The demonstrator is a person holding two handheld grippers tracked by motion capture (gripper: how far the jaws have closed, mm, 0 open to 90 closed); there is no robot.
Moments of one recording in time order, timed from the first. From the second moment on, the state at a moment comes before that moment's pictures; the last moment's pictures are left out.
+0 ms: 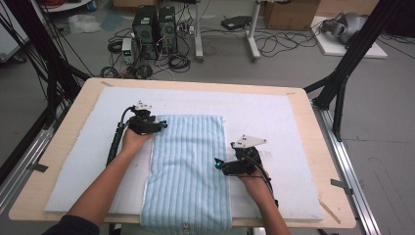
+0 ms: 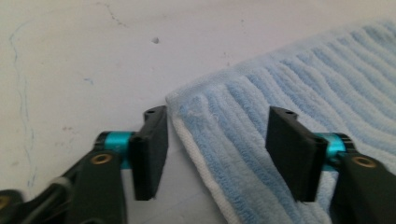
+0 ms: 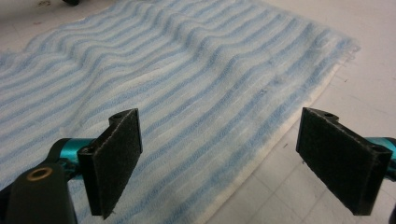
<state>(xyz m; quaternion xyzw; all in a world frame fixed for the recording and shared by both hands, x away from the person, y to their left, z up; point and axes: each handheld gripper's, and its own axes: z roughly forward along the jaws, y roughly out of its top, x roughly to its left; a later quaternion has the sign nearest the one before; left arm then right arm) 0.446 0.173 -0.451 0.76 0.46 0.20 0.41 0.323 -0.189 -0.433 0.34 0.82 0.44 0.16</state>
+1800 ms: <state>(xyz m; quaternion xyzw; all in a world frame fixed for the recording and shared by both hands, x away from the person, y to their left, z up) 0.480 0.178 -0.441 0.72 0.53 0.22 0.39 0.476 -0.158 -0.430 0.47 0.76 0.35 0.27</state>
